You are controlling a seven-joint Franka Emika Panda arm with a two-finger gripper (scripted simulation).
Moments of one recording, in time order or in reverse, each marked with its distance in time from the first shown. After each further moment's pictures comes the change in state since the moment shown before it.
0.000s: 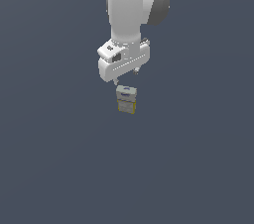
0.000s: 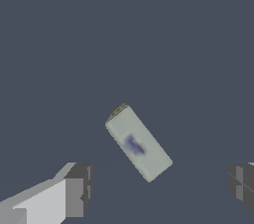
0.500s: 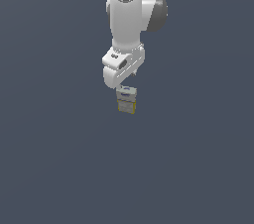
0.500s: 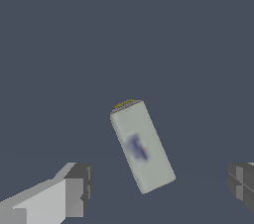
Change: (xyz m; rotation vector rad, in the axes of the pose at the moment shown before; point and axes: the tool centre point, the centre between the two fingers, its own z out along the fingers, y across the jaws) arm -0.004 -0.003 0.023 0.001 -0.005 -0.259
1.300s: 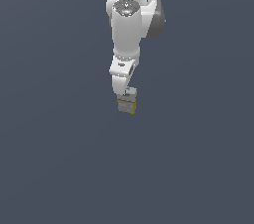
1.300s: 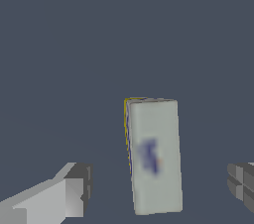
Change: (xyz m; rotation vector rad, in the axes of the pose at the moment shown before) arm -0.005 -0.007 0.030 0.004 -0.006 -0.346
